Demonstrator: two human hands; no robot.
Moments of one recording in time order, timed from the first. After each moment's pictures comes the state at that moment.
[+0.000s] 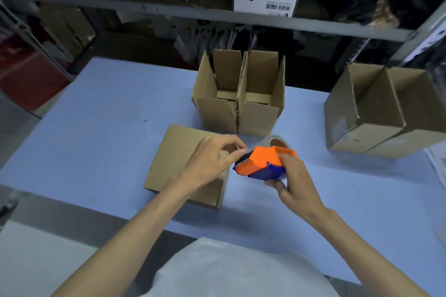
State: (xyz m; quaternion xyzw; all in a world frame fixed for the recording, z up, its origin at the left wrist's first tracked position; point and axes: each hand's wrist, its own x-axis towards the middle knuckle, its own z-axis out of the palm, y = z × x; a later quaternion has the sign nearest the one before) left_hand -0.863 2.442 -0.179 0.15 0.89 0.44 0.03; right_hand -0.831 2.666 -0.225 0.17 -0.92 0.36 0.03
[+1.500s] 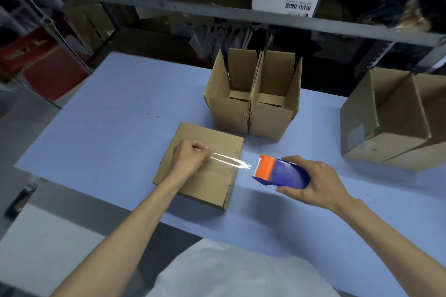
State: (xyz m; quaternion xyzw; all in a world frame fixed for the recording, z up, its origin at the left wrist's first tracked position) left_hand -0.871 2.386 -0.233 -0.25 0.83 0.49 0.08; right_hand -0.867 2.700 -0.221 0.21 -0.94 0.25 -0.07
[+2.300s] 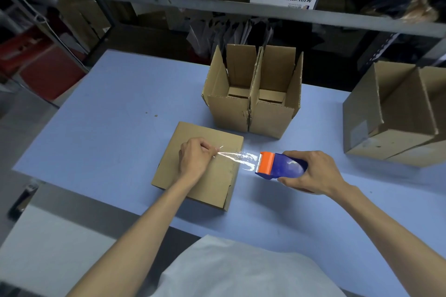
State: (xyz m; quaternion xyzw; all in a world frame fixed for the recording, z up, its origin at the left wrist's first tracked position) left_hand -0.882 2.403 -0.247 -0.23 0.89 0.39 0.04; right_hand -0.895 2.701 -0.246 0.17 -0.95 0.24 -0.11
